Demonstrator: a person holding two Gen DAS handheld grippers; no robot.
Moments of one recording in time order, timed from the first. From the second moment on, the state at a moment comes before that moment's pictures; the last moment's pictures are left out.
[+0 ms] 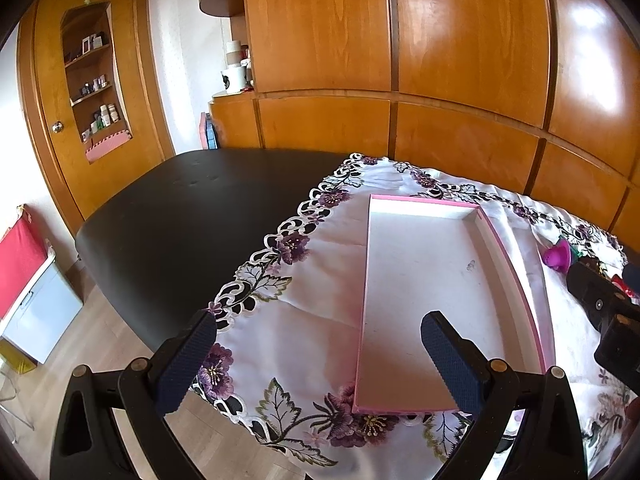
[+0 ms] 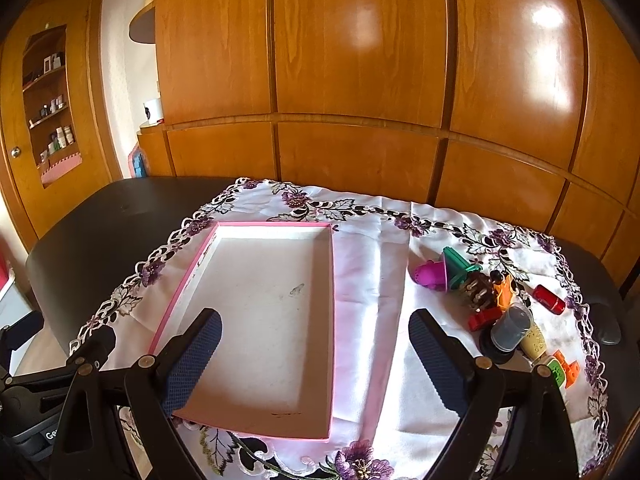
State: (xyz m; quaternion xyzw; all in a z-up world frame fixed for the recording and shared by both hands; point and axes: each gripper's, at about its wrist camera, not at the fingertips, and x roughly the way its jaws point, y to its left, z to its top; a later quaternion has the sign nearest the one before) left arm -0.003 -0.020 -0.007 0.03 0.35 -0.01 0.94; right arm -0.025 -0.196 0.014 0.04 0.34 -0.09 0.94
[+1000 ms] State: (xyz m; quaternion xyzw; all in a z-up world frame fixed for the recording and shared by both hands) left arm -0.006 -0.093 0.022 0.13 0.29 -0.08 0.95; right arm -0.045 -0.442 0.003 0.07 0.34 -0.22 0.91
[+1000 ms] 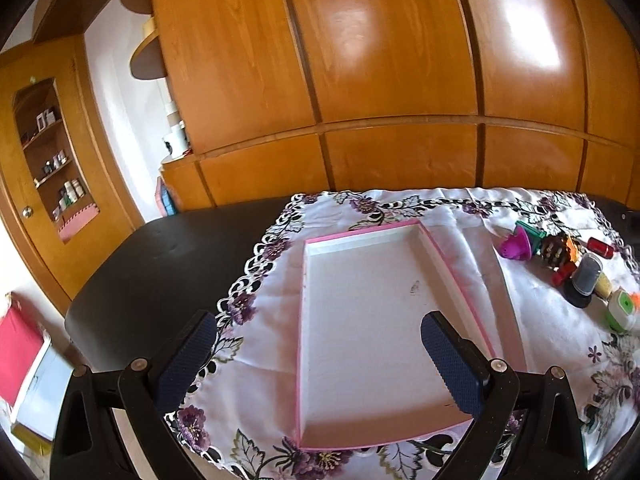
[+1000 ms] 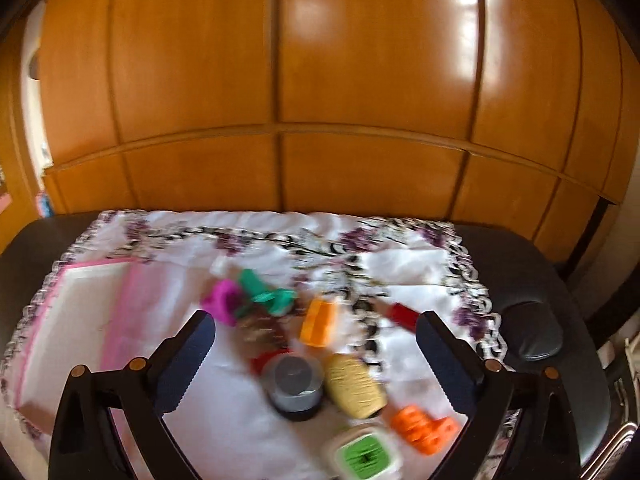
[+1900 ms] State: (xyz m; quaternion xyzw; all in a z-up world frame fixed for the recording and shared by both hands) left arm -0.014 -0.219 0.000 0.23 0.29 -0.19 0.91; right arm -0.075 -0.524 -0.029 0.26 0.32 -0.24 0.88
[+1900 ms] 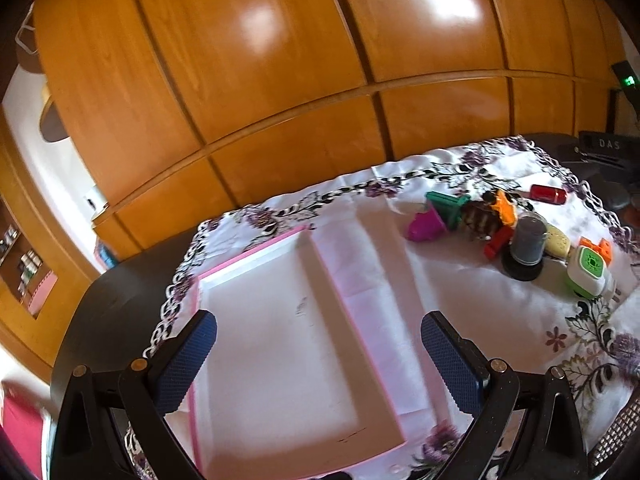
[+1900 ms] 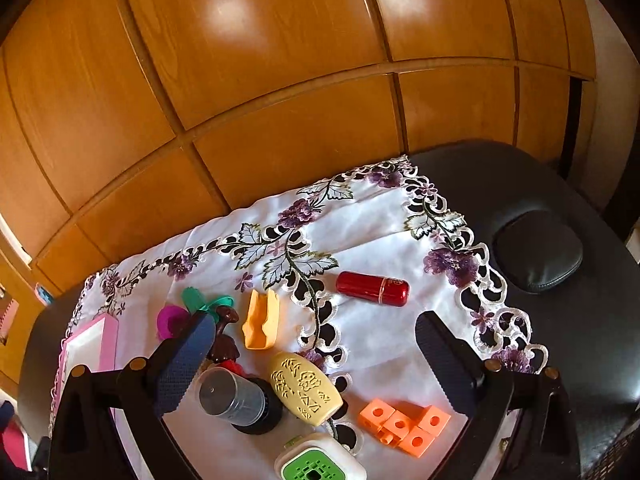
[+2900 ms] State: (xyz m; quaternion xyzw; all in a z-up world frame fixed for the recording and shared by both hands) left arm 0.021 -0.362 -0.044 0.12 0.44 -0.39 0.80; right arm -0.091 -0.550 -0.037 0.34 0.31 -0.26 0.85
